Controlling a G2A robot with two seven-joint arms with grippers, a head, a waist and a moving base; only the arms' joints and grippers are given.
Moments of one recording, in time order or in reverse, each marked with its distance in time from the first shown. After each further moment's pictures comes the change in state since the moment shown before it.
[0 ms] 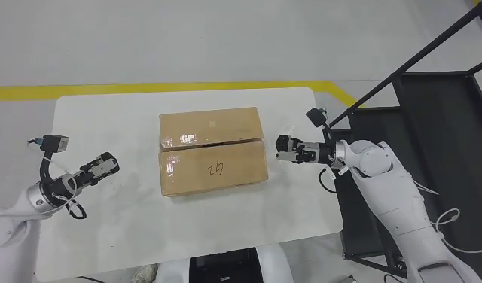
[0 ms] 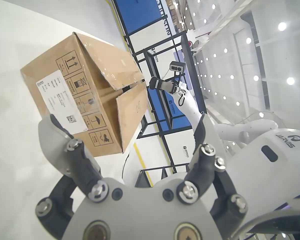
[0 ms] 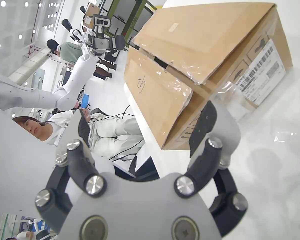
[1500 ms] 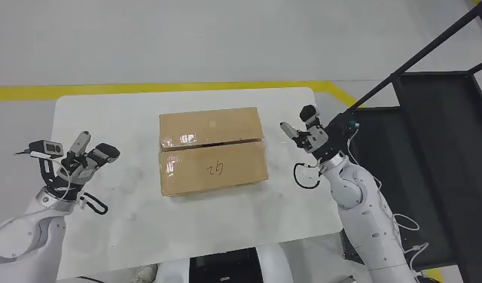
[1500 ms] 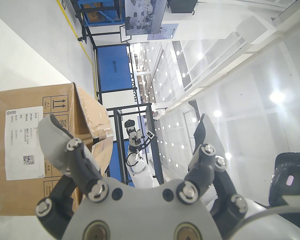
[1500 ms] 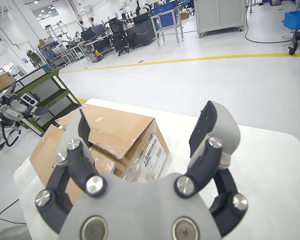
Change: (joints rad) left arm 0.094 -0.047 0.074 -0.059 -0.250 0.137 0.438; right arm -0.246 -0.269 0.191 -0.166 -1.131 0.111 -1.223
